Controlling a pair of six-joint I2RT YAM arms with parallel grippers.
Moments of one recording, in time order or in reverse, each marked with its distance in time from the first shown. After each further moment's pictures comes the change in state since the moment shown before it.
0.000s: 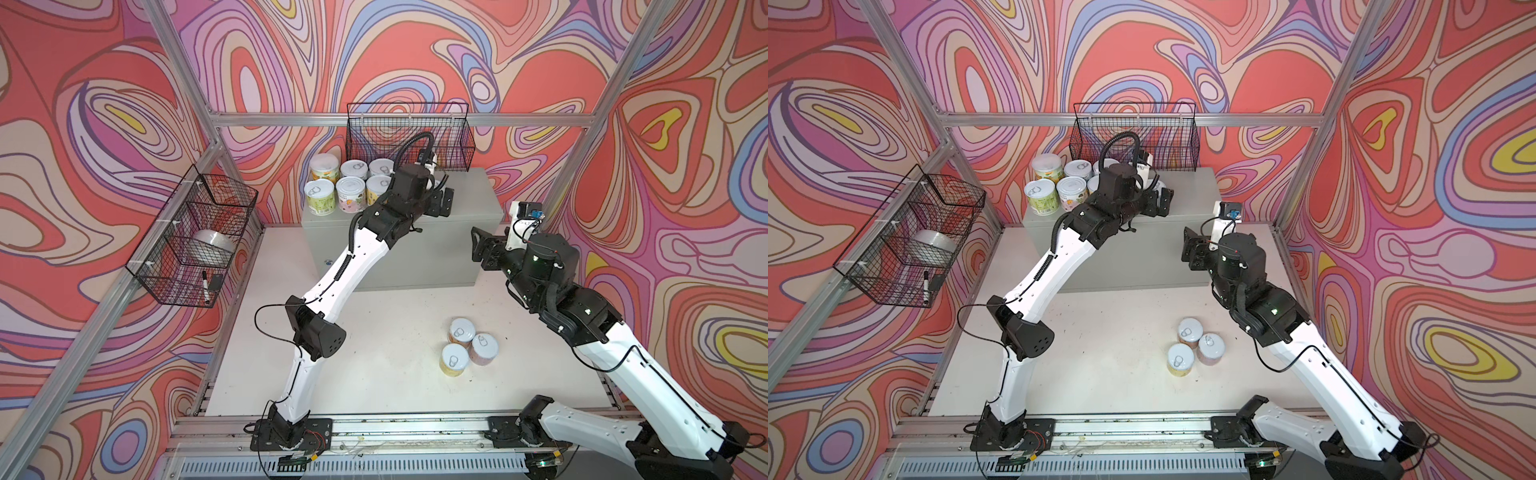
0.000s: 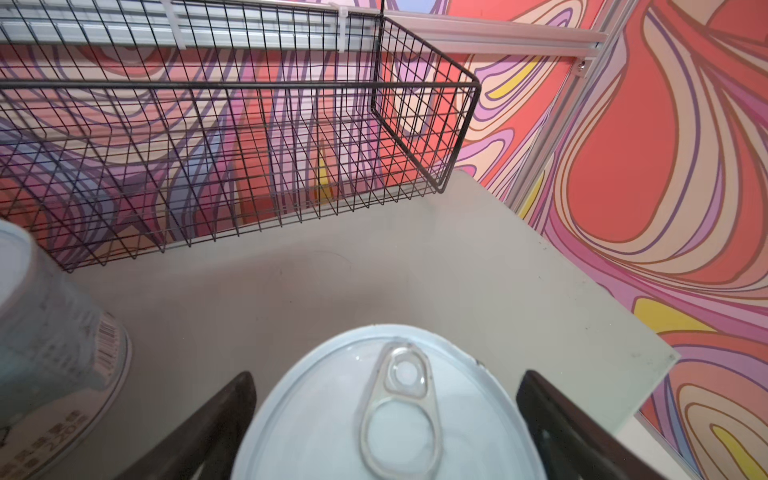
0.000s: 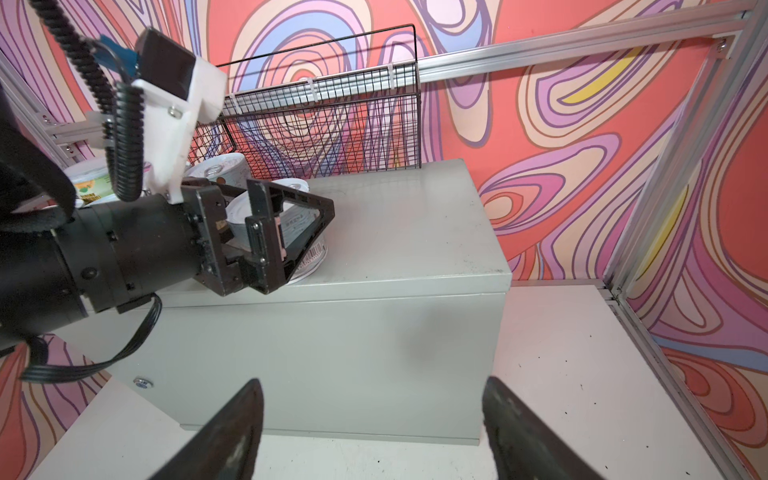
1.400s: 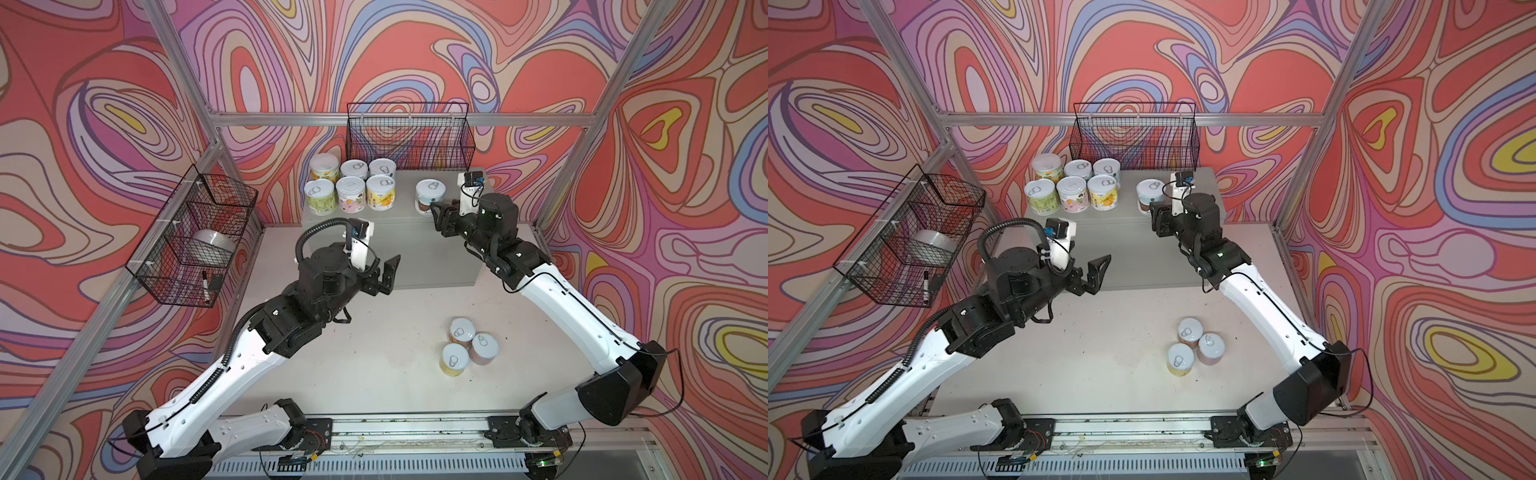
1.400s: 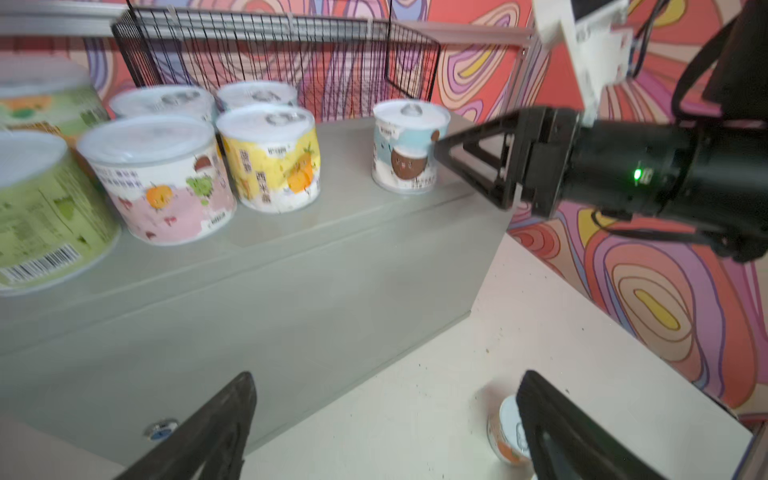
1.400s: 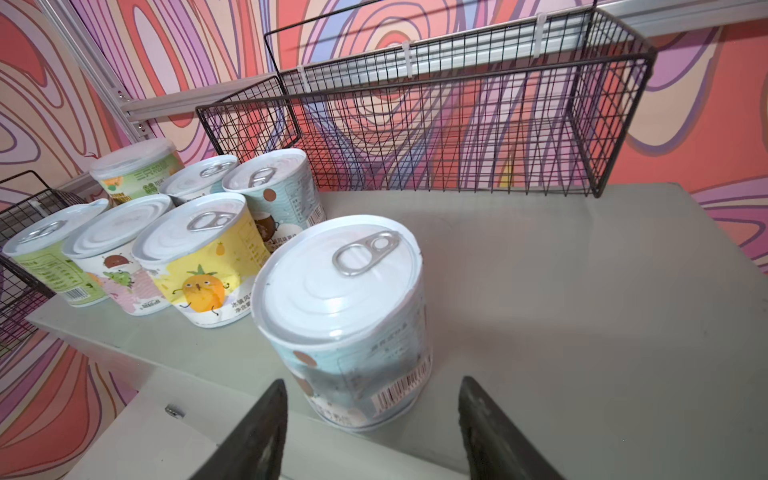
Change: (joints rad) left arm -0.129 -1.090 -1.278 0.184 -0.110 0.024; right arm -0.118 0.436 0.211 0.240 -0.355 -0.037
